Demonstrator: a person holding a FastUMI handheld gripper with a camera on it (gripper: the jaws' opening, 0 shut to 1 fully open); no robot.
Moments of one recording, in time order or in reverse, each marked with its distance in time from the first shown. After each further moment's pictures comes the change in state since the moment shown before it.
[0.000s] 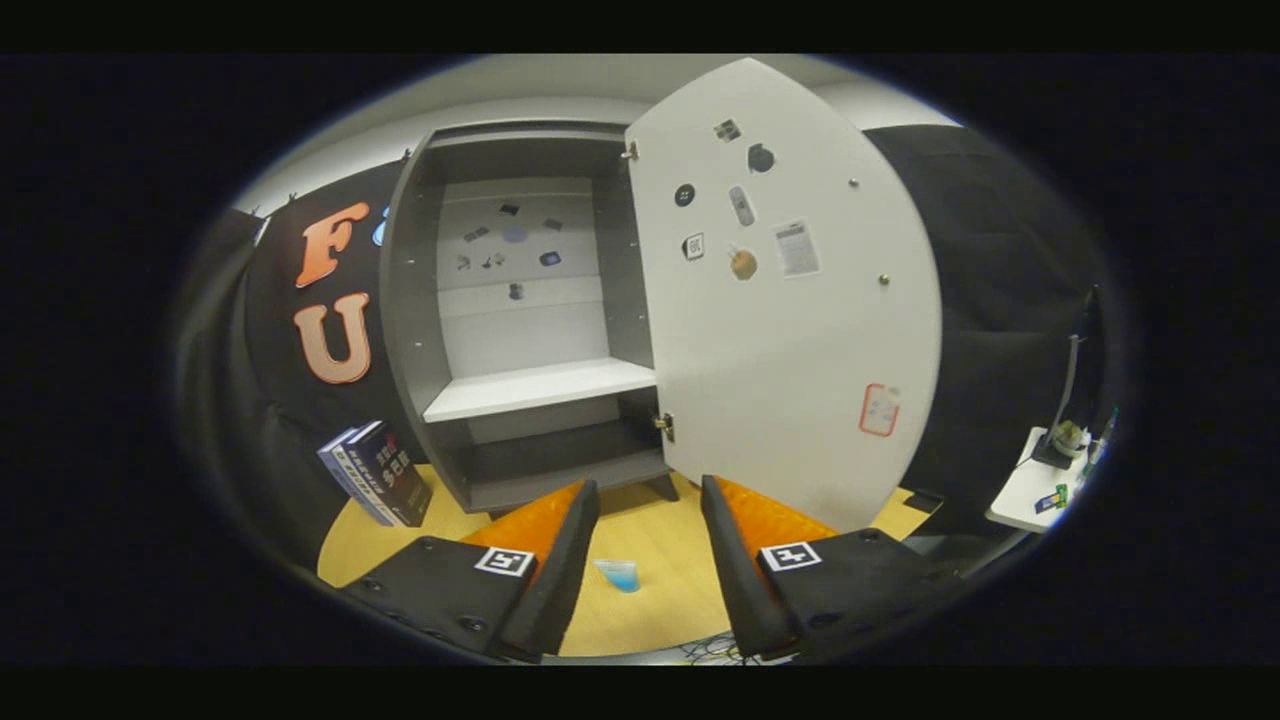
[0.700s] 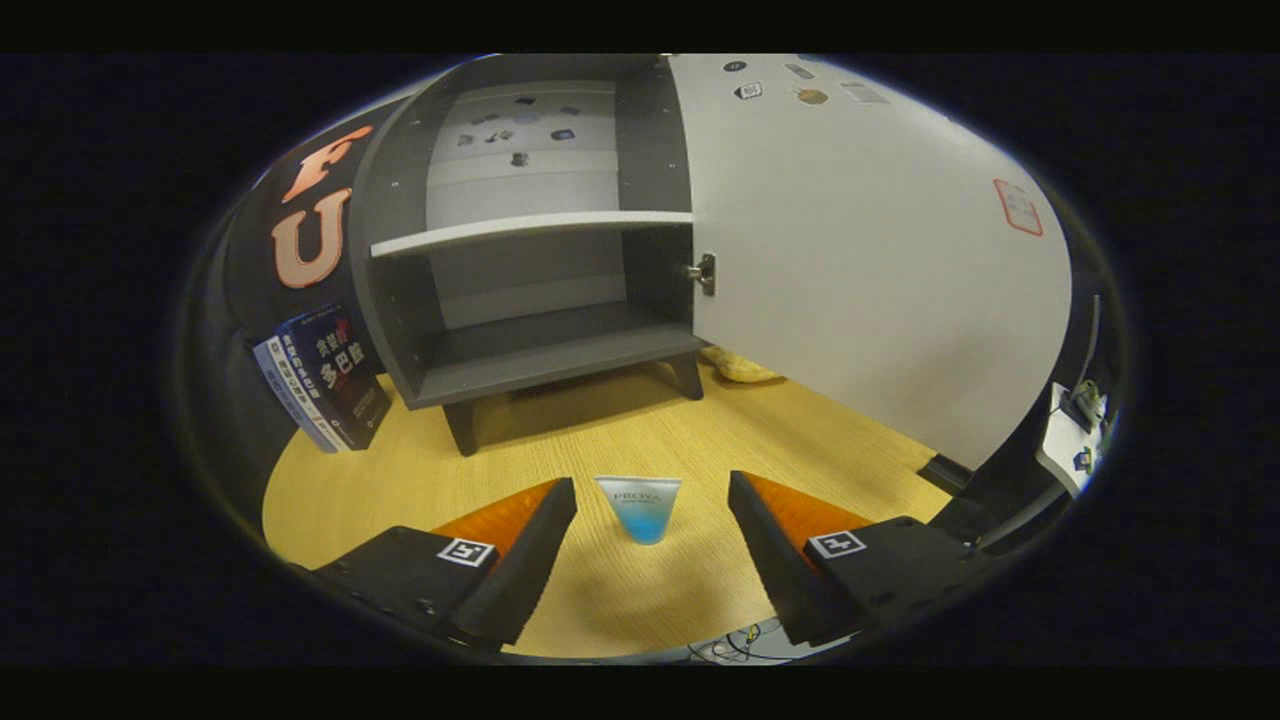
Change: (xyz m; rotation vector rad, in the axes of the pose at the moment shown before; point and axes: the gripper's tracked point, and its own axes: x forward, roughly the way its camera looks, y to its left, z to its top) arm 0.101 0.007 -0.193 -0.046 0.278 -0.063
